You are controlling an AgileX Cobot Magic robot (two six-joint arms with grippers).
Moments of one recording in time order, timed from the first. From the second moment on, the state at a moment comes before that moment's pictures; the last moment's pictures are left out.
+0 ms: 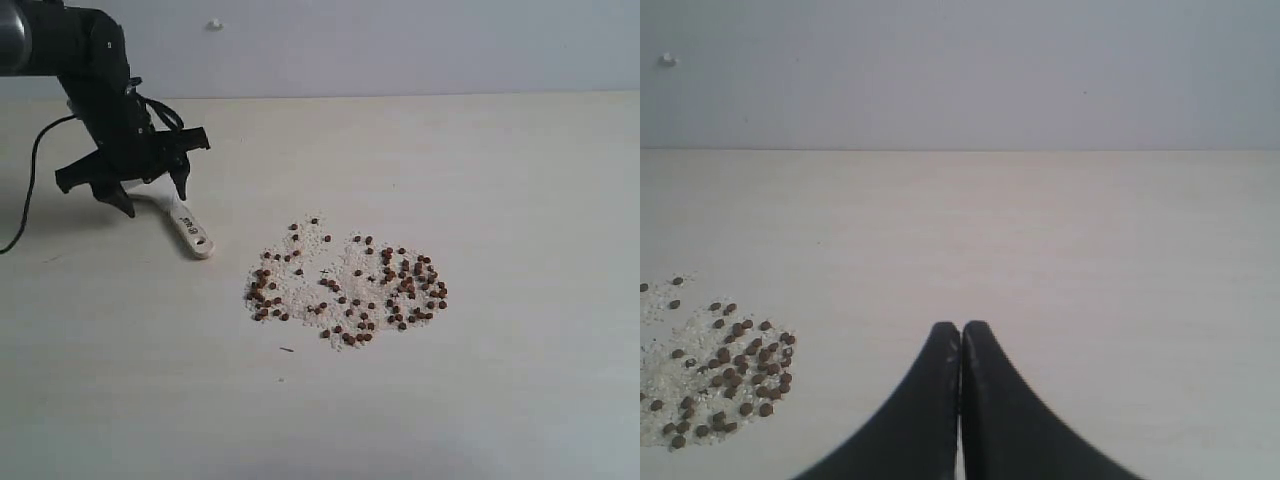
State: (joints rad) left arm -0.42 2.25 -1.67 0.00 0.91 -0.63; right arm 0.06 0.04 0.00 0.08 0.29 -0.04
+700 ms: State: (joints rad) left arm -0.49 2.26 -1.67 0.06 0.85 -0.78; right arm 0.06 0.04 0.00 0.08 0.29 -0.04
